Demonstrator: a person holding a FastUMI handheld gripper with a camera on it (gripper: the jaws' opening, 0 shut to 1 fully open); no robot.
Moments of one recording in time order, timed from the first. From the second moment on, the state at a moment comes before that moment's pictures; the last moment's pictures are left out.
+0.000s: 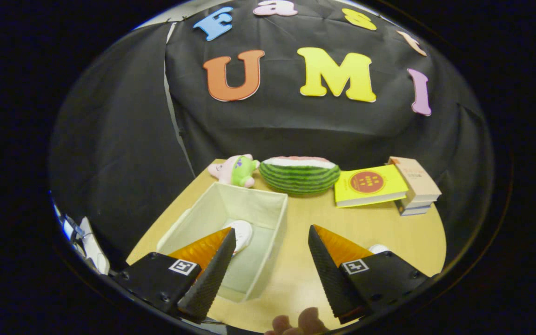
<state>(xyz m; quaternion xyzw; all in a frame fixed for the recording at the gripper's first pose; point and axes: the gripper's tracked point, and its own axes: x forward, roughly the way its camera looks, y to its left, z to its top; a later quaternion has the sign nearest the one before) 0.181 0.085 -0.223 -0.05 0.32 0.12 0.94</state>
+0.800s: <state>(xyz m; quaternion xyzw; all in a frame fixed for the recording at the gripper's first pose) 0.140 -0.175 -0.319 -0.04 0.47 -0.01 0.88</state>
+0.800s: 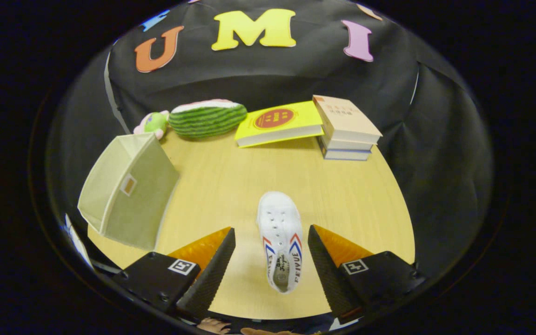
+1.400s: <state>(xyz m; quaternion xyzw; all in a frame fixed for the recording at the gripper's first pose) 0.106 -0.233 -0.407 -0.06 0.58 0.01 0.81</state>
